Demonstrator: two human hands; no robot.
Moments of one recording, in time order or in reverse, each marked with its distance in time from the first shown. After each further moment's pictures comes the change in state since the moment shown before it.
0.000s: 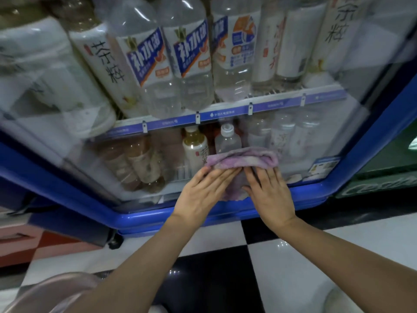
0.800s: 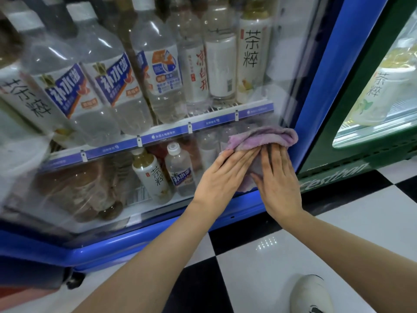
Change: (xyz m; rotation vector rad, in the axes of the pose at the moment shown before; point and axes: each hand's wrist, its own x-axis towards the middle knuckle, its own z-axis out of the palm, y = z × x) left_hand 0.147 0.067 -0.044 -0.052 0.216 0.023; right_hand -0.007 0.108 -0.064 -0.014 -0.104 0.359
